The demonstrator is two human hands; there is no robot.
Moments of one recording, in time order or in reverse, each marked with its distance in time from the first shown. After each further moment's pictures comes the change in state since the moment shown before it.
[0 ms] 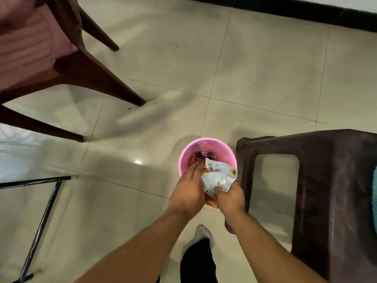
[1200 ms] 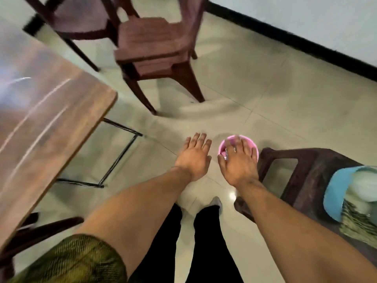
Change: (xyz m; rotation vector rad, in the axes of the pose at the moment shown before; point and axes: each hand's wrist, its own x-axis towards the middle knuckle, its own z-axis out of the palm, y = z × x) left_hand -0.230 0.056 -0.178 0.472 0.142 -0.084; right_hand -0.265 -0.141 -0.056 -1.271 -0.117 -1.024
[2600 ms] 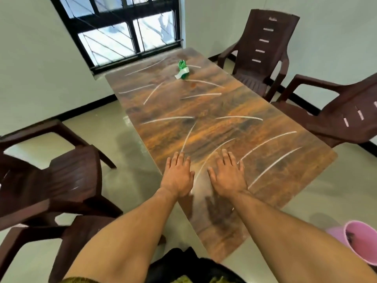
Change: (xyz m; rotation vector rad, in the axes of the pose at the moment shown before) left_hand -0.518 -0.664 -0.070 -0.177 0.361 -0.458; right_hand -0.142 -0.818 0.035 -0.096 0.155 -0.391
